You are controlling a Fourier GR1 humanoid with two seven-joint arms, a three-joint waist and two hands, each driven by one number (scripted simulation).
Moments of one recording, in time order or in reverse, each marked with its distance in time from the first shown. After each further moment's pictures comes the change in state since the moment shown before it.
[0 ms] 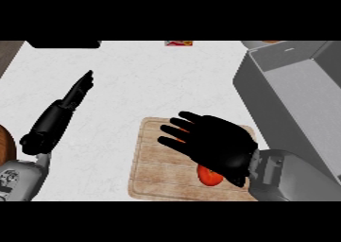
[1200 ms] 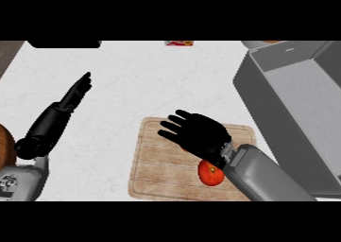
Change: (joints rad) left arm 0.037 -0.097 0.117 -0.039 -0.104 -0.116 0.011; right arm 0.078 0.188 -0.040 0.303 0.383 -0.128 -0.216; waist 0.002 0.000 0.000
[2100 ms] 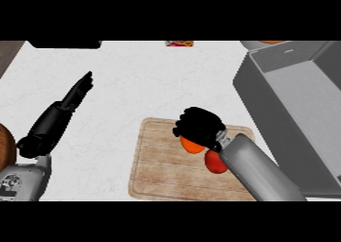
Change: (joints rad) left arm -0.004 -0.053 0.047 -0.007 -0.054 -0.049 0.014; right arm -0.043 0.072 -0.068 0.278 0.188 -0.184 -0.185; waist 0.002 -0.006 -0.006
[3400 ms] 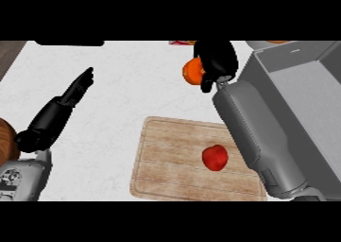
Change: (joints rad) left arm -0.036 -0.011 0.026 0.014 -0.002 -0.039 0.005; right arm -0.358 0.143 -0.537 0.364 -0.046 -0.388 0.639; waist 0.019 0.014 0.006
